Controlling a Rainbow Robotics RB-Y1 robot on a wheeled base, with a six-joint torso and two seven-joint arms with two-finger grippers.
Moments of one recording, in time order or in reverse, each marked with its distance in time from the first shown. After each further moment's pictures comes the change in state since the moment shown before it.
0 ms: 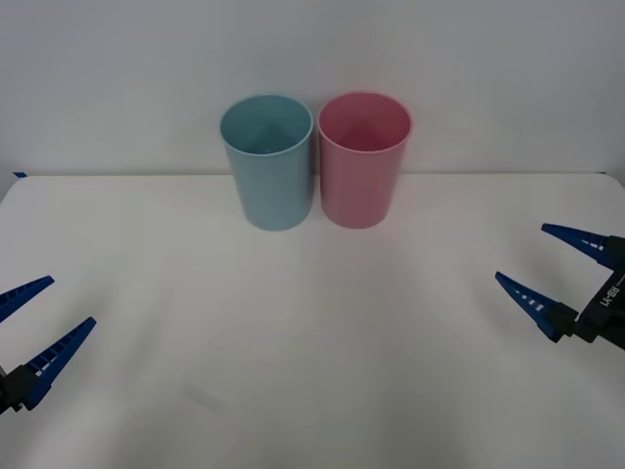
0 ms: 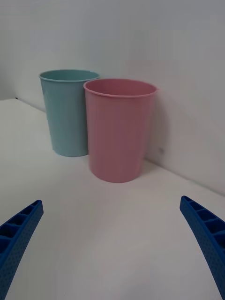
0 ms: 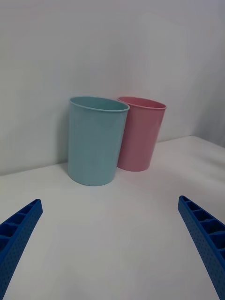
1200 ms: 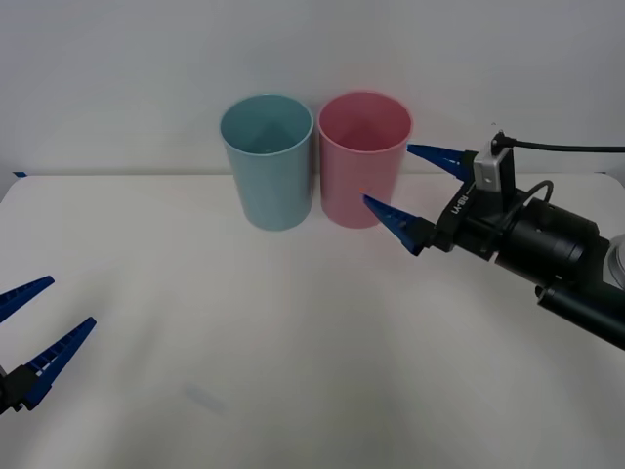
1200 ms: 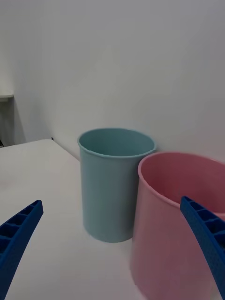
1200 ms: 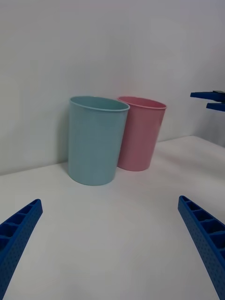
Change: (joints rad) right arm -0.399 -0.067 0.479 0.001 -0.009 0.337 -0.072; left arm 0.000 0.000 0.000 0.000 0.000 0.000 0.000
